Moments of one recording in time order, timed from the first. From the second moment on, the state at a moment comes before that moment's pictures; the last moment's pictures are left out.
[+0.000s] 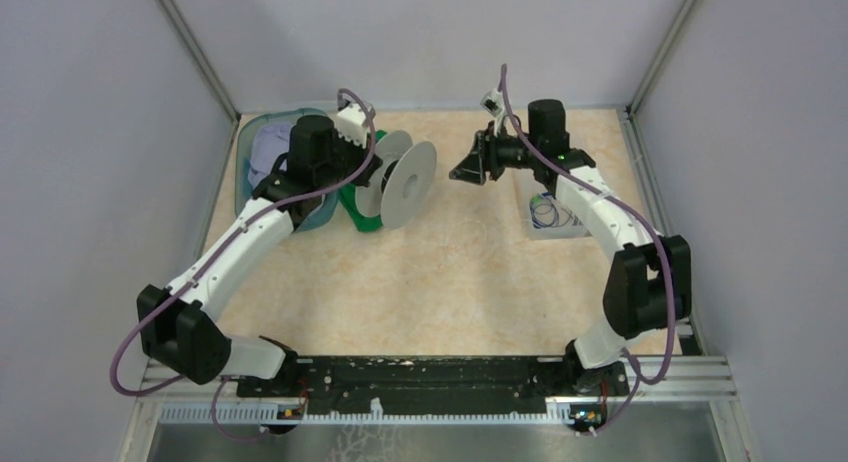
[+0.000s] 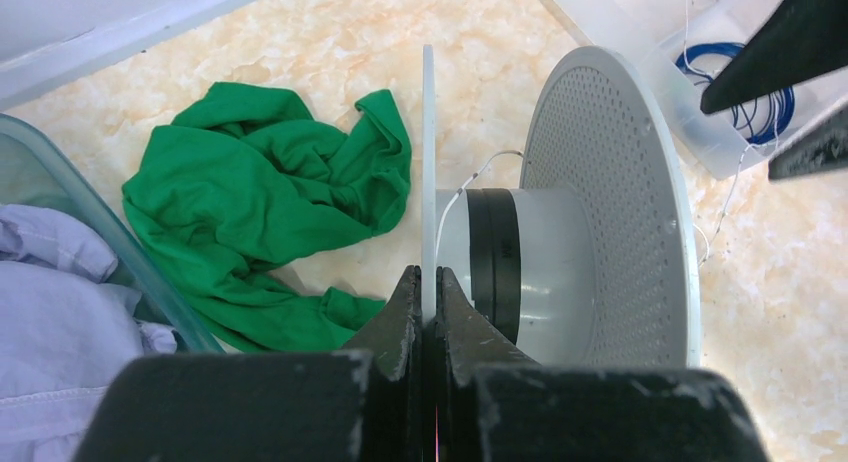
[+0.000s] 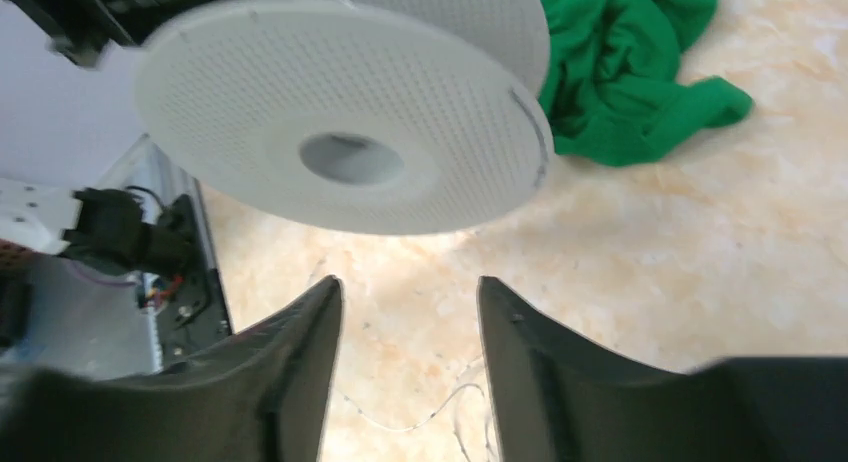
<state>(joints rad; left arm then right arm) -0.46 1.37 1.23 -0.25 0.14 -0.01 0.28 1.60 1.32 -0.18 -0.92 0.14</state>
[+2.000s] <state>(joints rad) -0.33 1.34 1.31 -0.29 0.29 -0.11 0.29 1.73 0.88 0.20 -0.50 0.00</state>
